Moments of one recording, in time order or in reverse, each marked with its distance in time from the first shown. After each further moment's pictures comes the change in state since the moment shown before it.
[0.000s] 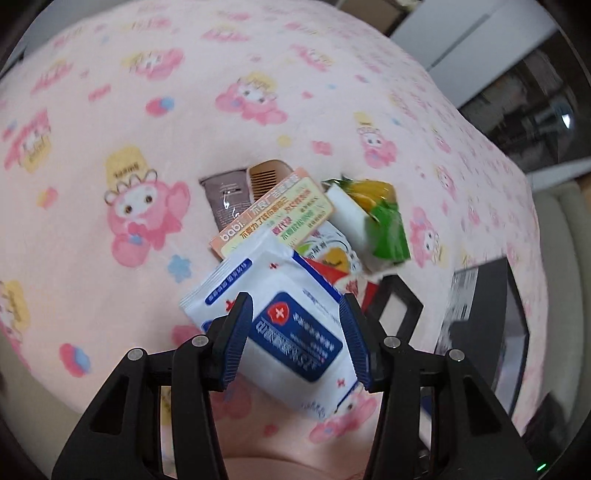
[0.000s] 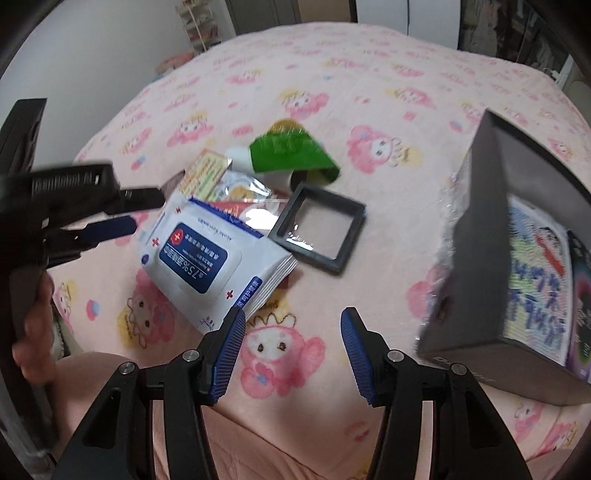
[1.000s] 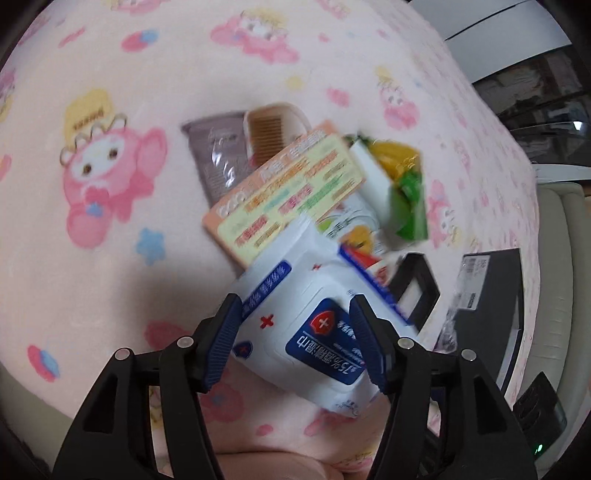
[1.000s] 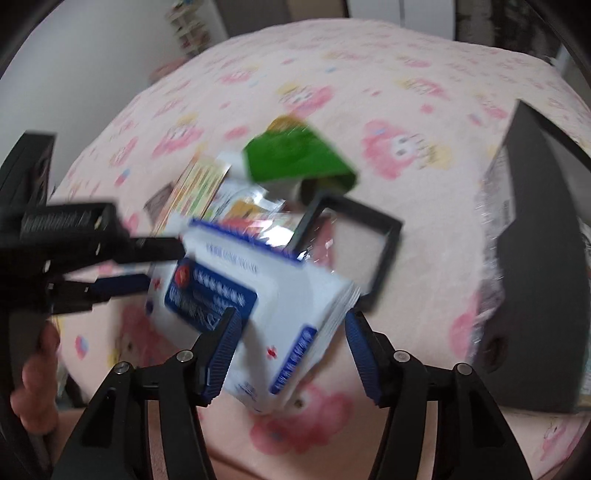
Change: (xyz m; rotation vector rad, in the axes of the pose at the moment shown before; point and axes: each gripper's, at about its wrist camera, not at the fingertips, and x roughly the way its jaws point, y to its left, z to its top) left arm 0.025 0.002 0.000 -0.066 0.127 -0.025; right arm 0.027 -0.006 0.020 0.078 -0.052 0.013
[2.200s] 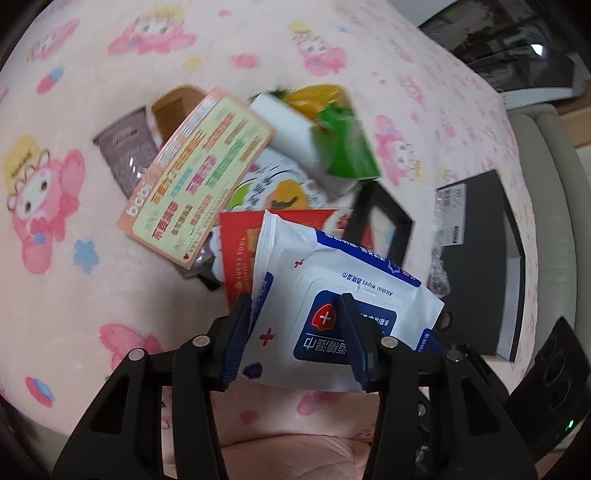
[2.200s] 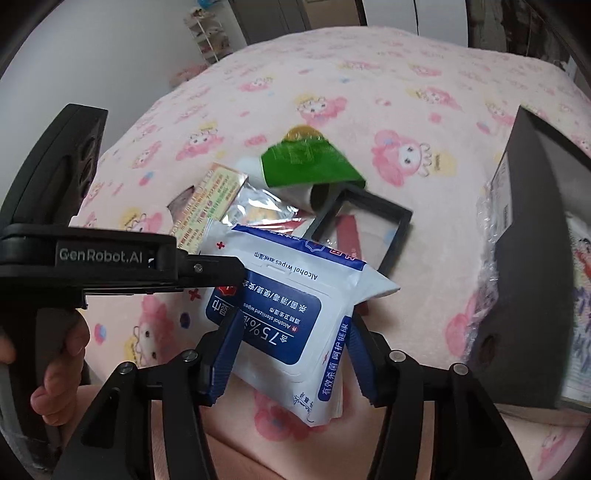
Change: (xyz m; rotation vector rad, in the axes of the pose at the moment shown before) left arm 0.015 -0.053 -0.019 0.319 0.109 -0.065; right arm -0.014 0.000 -0.009 -0.051 -0.018 0.087
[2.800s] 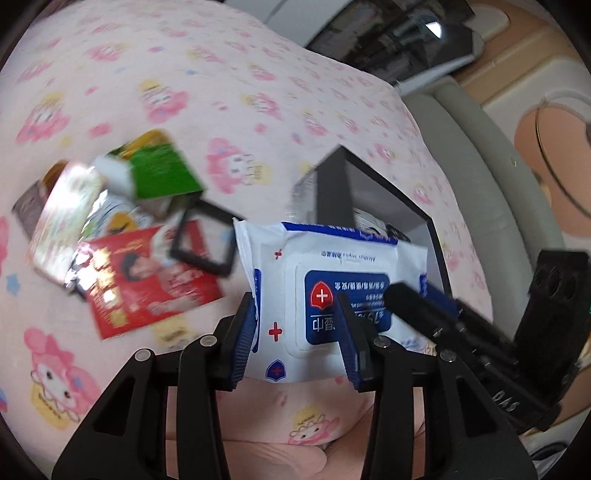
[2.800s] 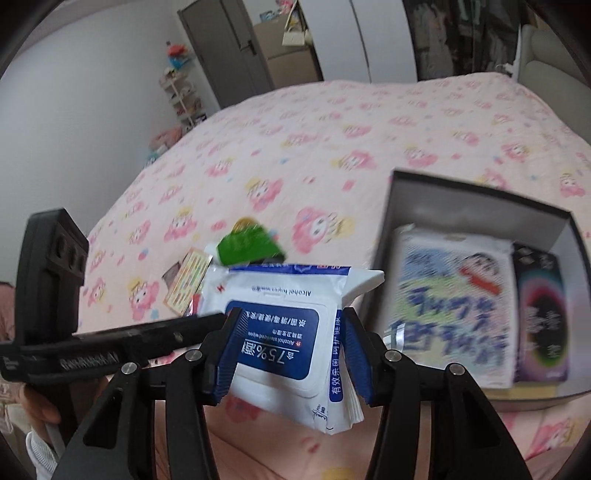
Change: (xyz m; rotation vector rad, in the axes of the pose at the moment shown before) left arm -0.028 -0.120 -0.034 0.276 -0.134 -0.227; right arm -0.134 -0.068 0.004 0.112 -0.232 -0.063
